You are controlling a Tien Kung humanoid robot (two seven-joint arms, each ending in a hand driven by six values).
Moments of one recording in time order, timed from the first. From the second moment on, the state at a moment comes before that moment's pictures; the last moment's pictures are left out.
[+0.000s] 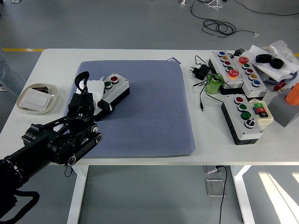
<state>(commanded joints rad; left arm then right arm) -0.86 0.07 -0.63 -0.76 2.05 0.04 0.65 0.14 -0.16 1.04 0.18 -0.66 -0.33 -0.25</state>
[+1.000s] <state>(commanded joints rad) -0.80 0.18 -0.72 -0.88 2.08 0.17 0.11 0.13 -0.16 1.04 0.18 -0.66 -0.33 -0.26</state>
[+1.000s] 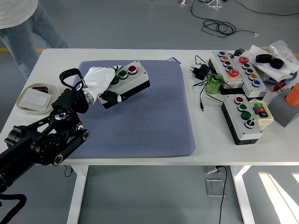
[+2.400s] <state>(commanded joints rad) -0.80 0.20 -0.67 -0.85 2.20 0.10 -0.14 0.13 -0.16 1.04 0.18 -0.66 -0.33 -0.26</state>
